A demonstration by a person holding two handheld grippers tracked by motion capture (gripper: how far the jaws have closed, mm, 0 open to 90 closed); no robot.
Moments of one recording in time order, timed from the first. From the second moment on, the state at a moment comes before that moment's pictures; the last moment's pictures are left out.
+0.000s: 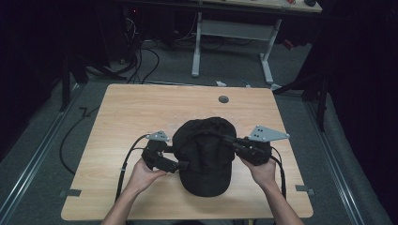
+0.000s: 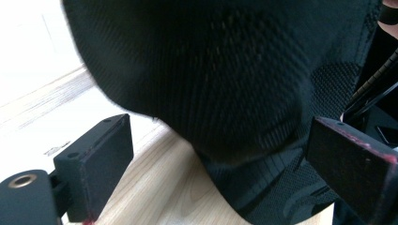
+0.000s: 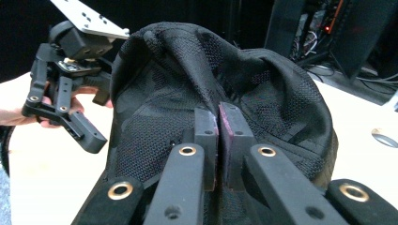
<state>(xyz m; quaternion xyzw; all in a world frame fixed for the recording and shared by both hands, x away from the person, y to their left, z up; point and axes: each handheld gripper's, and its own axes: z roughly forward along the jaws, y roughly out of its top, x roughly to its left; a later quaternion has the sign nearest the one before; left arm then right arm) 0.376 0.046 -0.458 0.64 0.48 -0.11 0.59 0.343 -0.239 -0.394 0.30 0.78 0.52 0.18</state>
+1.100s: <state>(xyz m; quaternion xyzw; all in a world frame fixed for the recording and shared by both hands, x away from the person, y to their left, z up) 0.357 0.042 -0.462 0.69 0.42 -0.15 0.57 0.372 -0.221 -0.388 0.28 0.78 0.53 0.19</state>
